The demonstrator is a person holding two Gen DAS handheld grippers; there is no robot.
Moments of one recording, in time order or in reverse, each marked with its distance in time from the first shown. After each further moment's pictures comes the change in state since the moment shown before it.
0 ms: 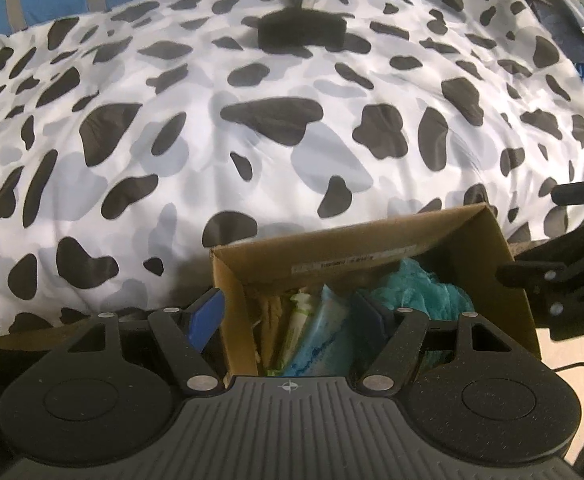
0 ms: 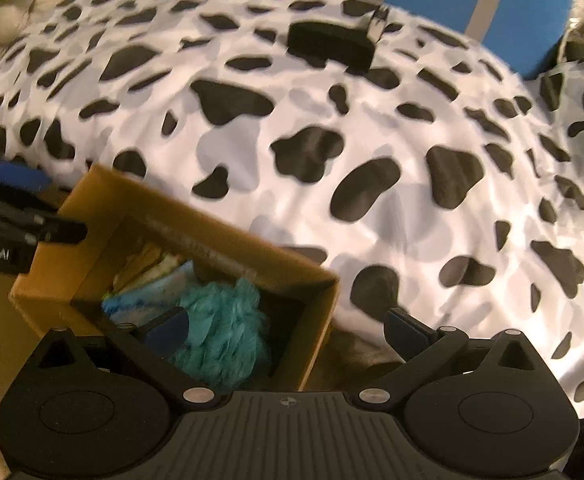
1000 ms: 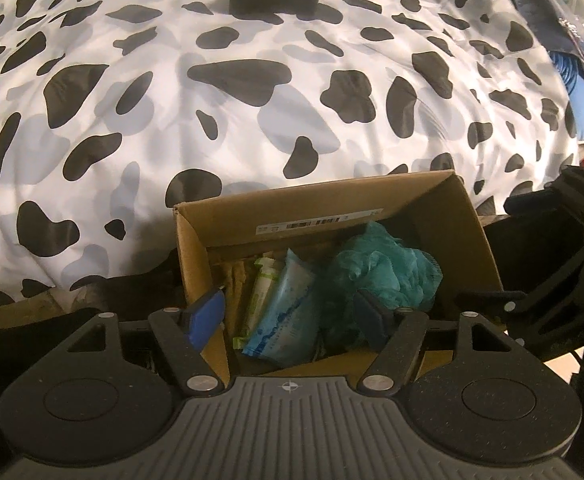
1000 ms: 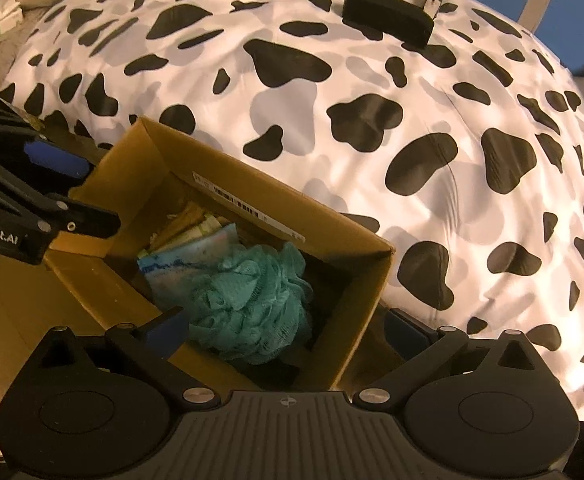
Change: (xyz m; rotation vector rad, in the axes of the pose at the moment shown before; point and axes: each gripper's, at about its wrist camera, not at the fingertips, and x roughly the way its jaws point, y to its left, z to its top) left arm 0.007 0.004 -0.014 -0.009 0.091 -0.136; right arm 0.014 0.021 -0.012 -0.107 0.133 0.107
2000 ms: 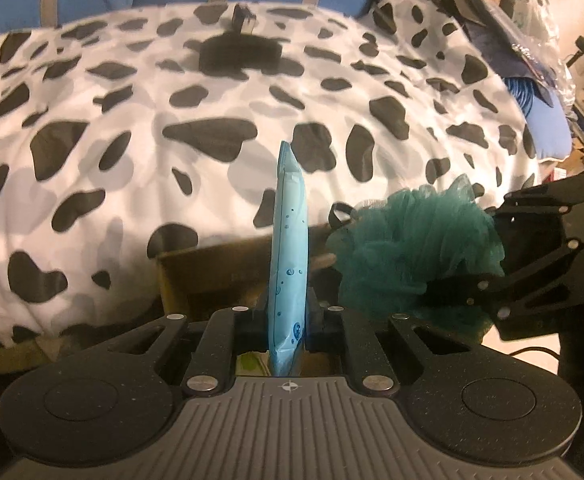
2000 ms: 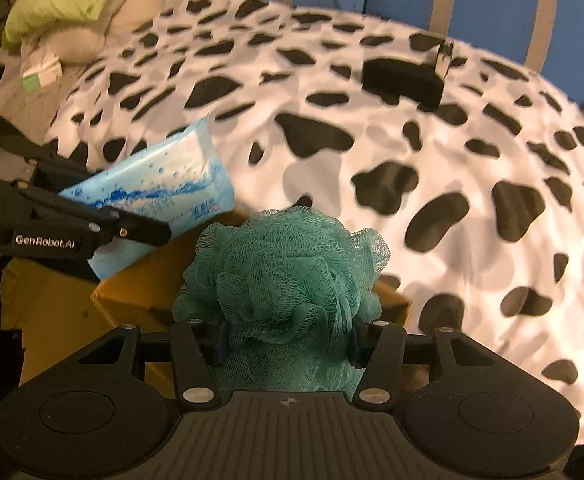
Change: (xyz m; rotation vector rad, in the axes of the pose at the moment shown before) left arm -0.022 -0.003 -0.003 0.057 -0.151 -0.088; right arm -0.030 -0.003 -0.002 0.005 -0.173 0.131
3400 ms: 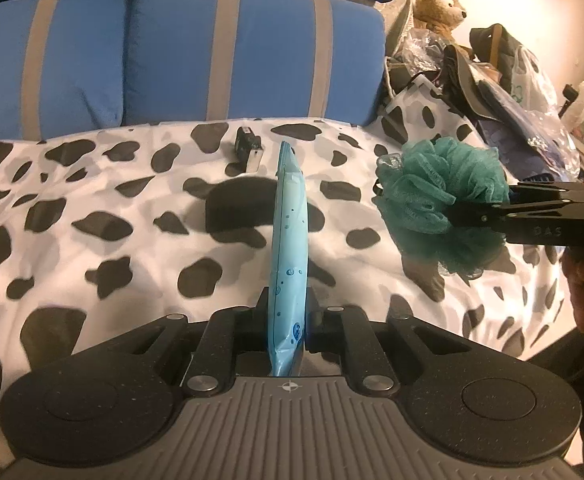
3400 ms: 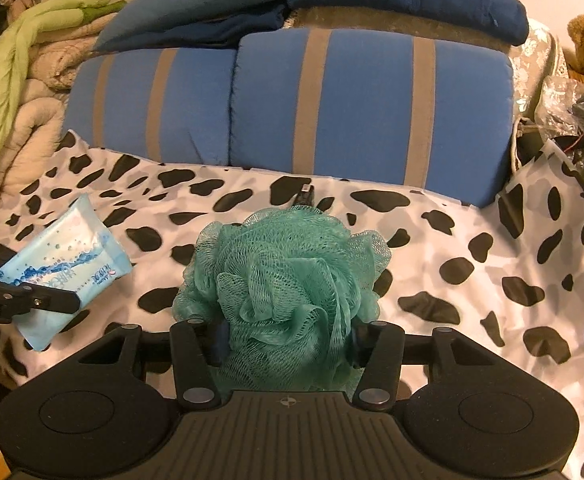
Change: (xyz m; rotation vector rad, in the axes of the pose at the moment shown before) left arm 0.020 0.033 0.117 0.066 -0.290 -0.001; right arm -0.014 -0.146 0.097 0.142 -0.451 -0.205
